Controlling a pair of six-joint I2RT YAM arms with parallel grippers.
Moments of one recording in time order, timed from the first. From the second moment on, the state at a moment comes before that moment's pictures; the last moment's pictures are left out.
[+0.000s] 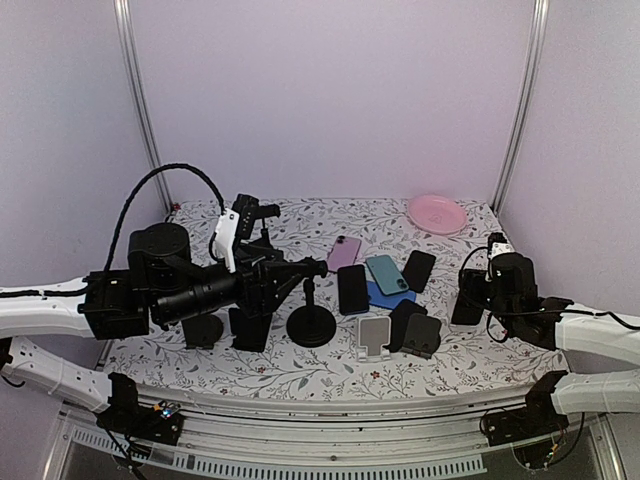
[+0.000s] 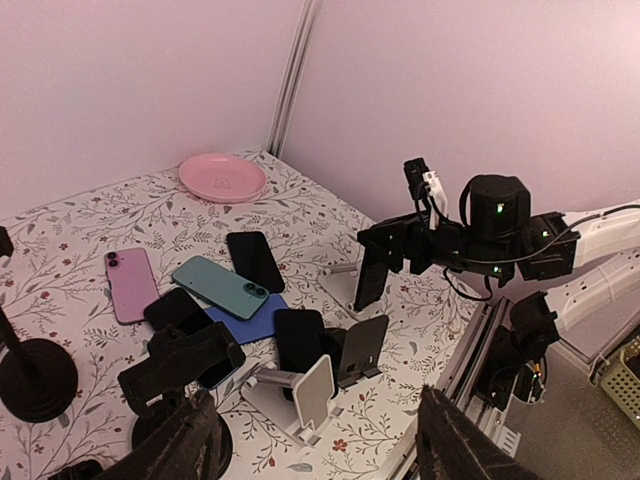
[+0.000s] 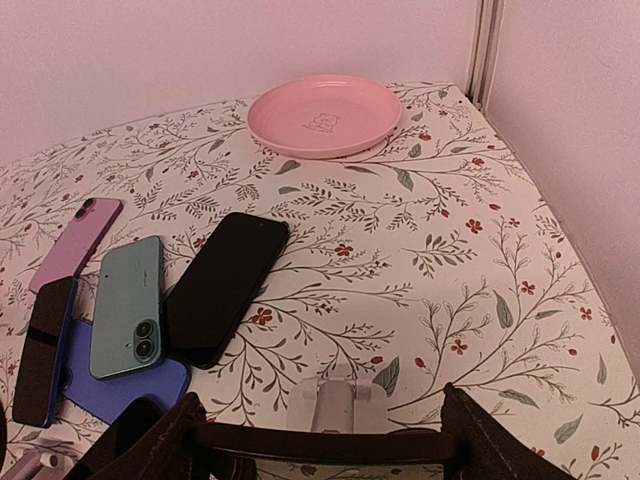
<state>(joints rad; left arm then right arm) -1.20 1.05 0.85 0.03 -0.27 -0.36 0.55 0.99 0.40 0.09 0.54 0.36</state>
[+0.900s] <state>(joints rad) -1.20 1.04 0.84 0.03 -0.27 -0.36 0.55 1.02 0.46 -0.02 0.52 0.47</state>
